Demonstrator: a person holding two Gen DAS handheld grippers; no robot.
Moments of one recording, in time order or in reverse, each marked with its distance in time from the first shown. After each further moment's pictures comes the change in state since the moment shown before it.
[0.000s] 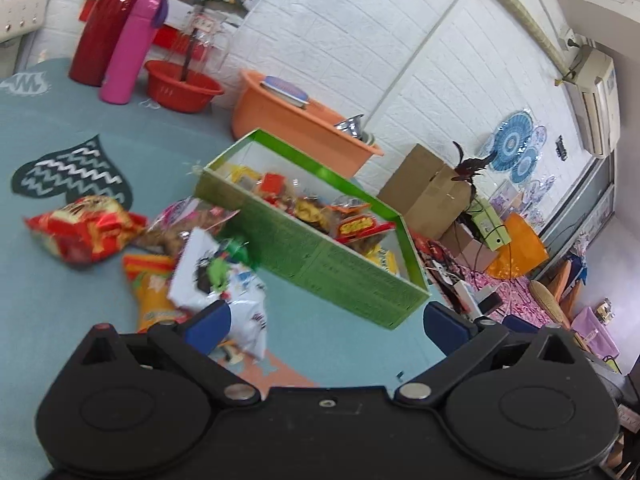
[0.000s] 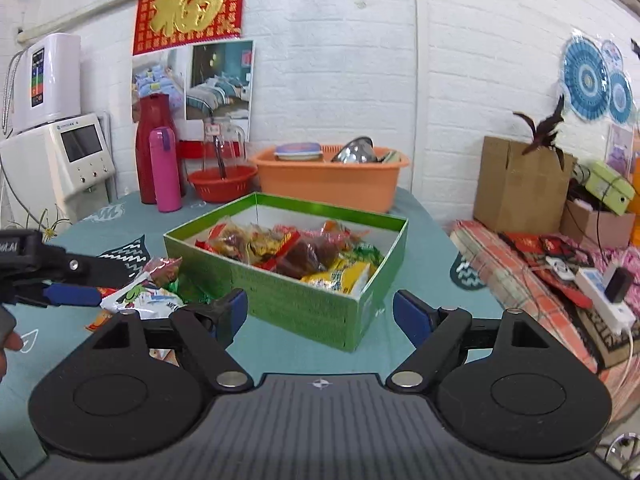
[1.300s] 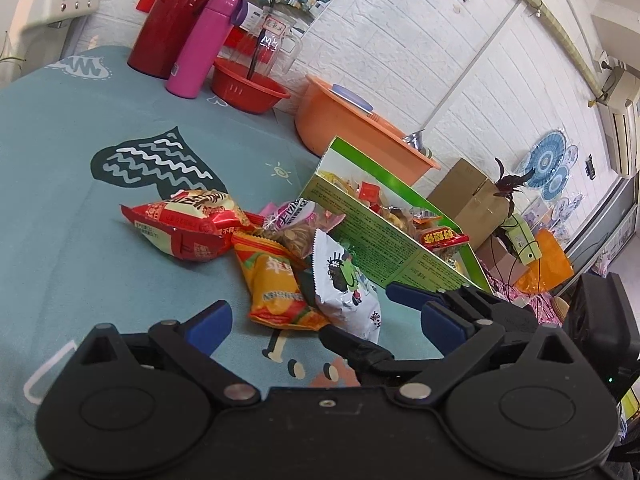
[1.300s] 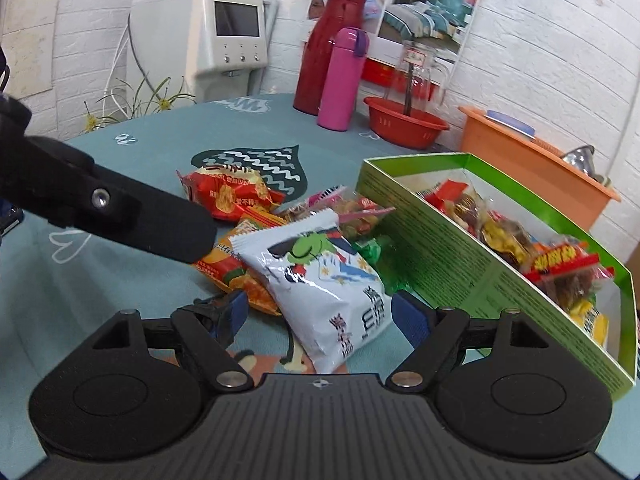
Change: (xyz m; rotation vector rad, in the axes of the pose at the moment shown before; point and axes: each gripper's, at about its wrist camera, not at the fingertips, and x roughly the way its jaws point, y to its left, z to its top) left arm -0.024 0.072 0.001 -0.051 -0.017 0.062; right arm 0.108 0.147 -0.022 -0.408 0.146 0.336
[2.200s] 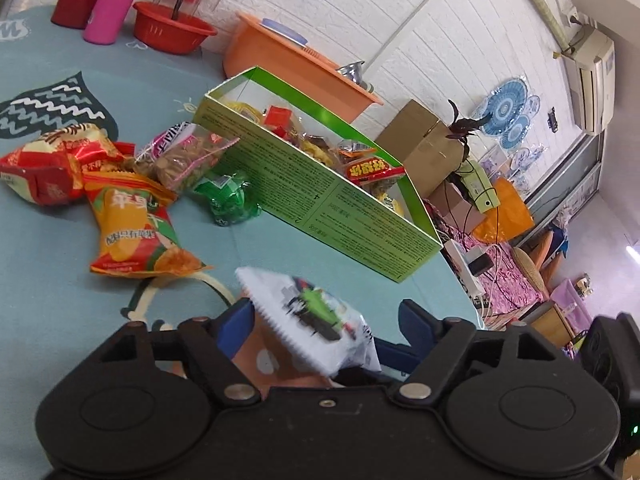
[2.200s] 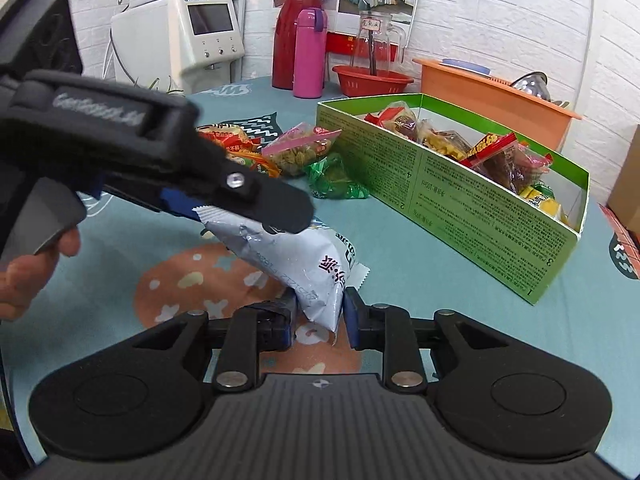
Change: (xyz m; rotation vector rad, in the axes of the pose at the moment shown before) left arm 0.053 -0.051 -0.017 0.036 0.160 -0.135; right arm -0.063 -0.027 -0.055 0.150 0.060 0.012
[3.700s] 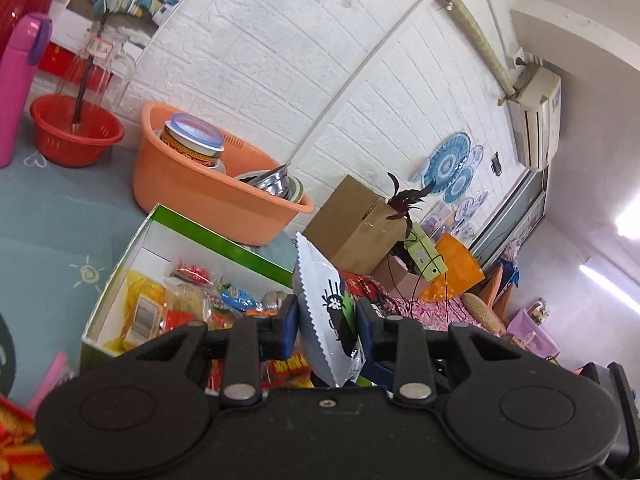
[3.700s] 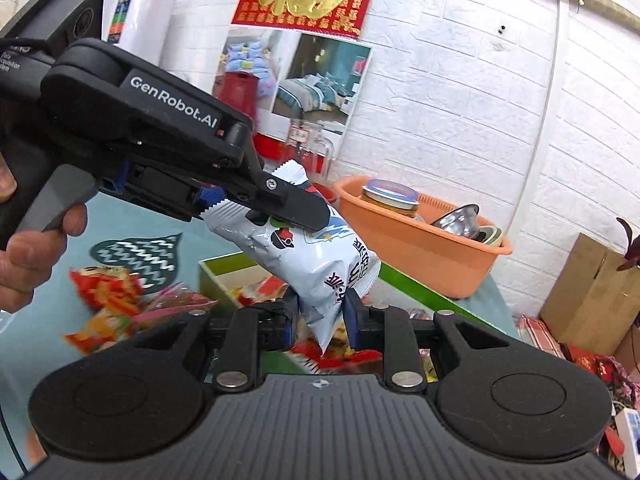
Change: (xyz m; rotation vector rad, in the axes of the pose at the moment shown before) left arm 0.049 -0.027 0.137 0.072 -0.149 -0.190; right arm 0.014 -0.055 0.091 -0.082 -0.252 -0.216
